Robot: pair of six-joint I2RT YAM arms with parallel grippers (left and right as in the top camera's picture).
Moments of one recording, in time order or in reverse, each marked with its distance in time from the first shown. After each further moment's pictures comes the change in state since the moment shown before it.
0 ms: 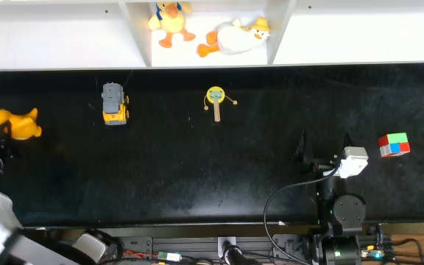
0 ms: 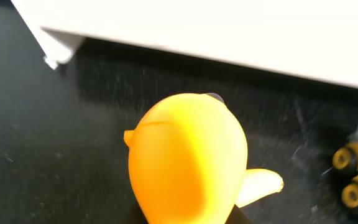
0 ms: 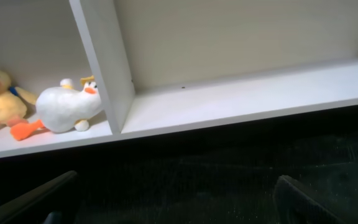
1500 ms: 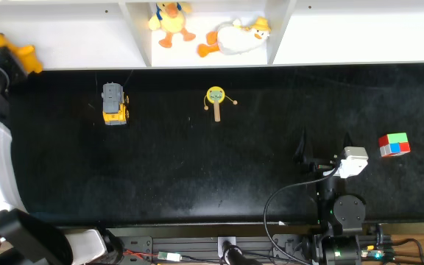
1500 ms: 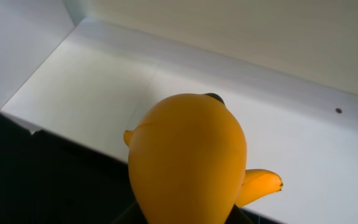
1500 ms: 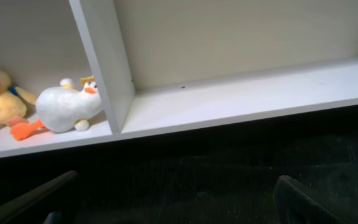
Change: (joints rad) left arm -0.499 0.205 0.522 -0.192 -0.558 -0.385; right arm 0.000 0.000 0.000 0.000 0.000 0.000
